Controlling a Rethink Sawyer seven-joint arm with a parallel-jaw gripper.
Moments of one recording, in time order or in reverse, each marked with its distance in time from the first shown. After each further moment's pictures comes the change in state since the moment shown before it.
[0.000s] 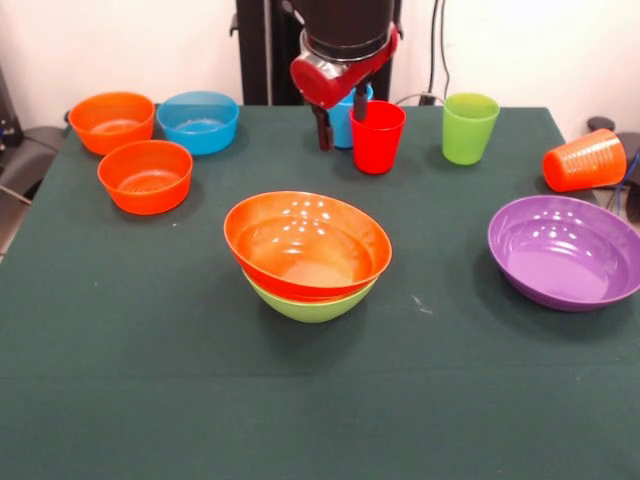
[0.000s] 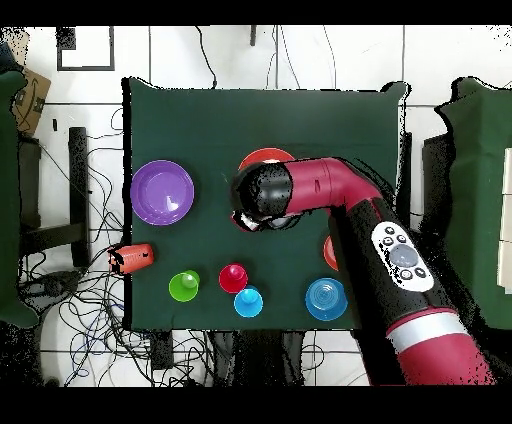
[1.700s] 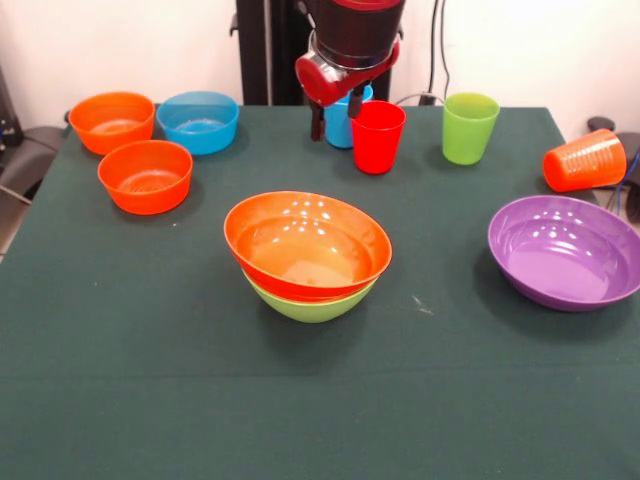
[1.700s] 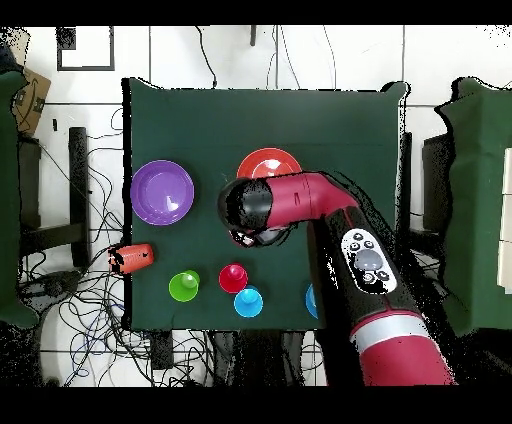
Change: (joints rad) arm 0.144 0.015 -0.190 0.004 0.000 -0.006 0.113
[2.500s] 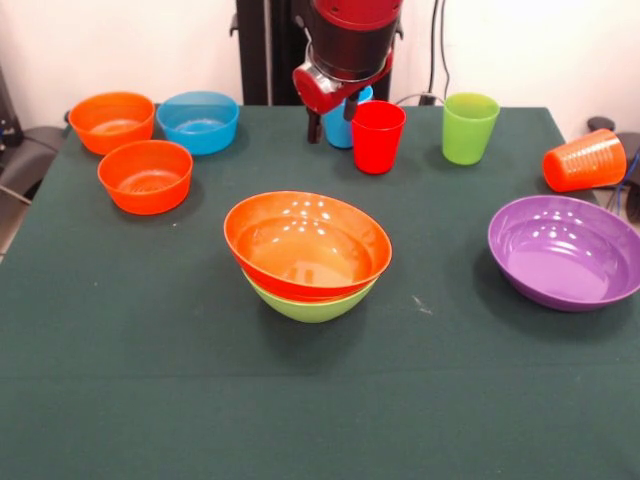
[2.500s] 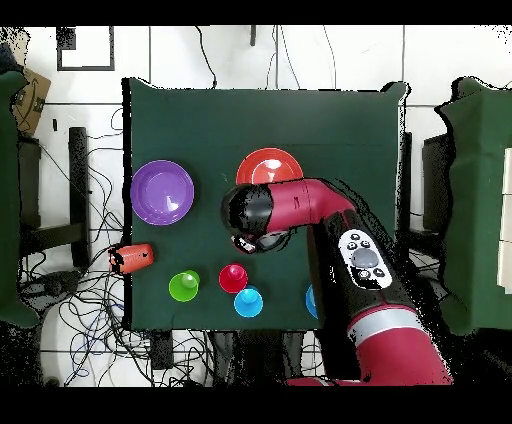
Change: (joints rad) arm 0.009 0.039 -0.029 0.007 0.001 0.000 0.000
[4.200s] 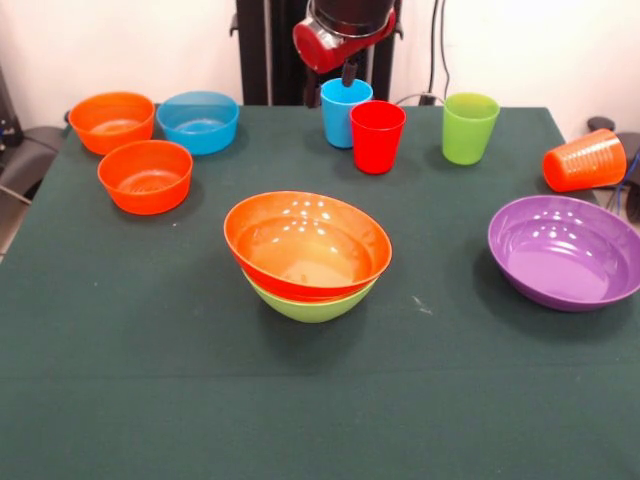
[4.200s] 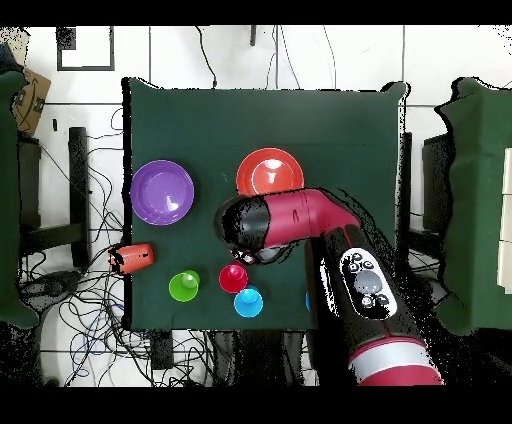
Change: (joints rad) arm 0.000 -0.118 0.001 0.092 0.004 0.000 0.000
